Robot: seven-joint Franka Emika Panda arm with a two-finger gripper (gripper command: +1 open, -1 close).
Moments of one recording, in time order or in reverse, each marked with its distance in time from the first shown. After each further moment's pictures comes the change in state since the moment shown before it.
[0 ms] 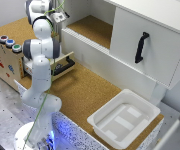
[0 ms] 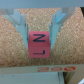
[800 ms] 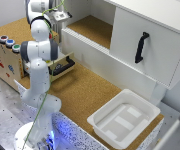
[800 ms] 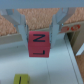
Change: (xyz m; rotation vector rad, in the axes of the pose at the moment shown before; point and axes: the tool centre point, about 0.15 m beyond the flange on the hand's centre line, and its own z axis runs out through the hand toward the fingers) arm -0.082 -0.033 0.007 0.065 -0.142 0.136
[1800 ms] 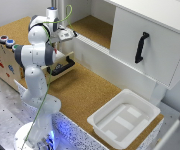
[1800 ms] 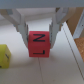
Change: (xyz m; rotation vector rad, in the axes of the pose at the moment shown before) arm -0.027 0.028 0.102 -0.055 0.109 0.031
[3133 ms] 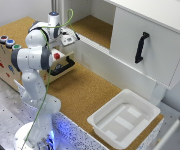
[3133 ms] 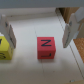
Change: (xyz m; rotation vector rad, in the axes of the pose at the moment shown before) arm -0.021 -0.008 -0.013 -0.056 0.050 -0.010
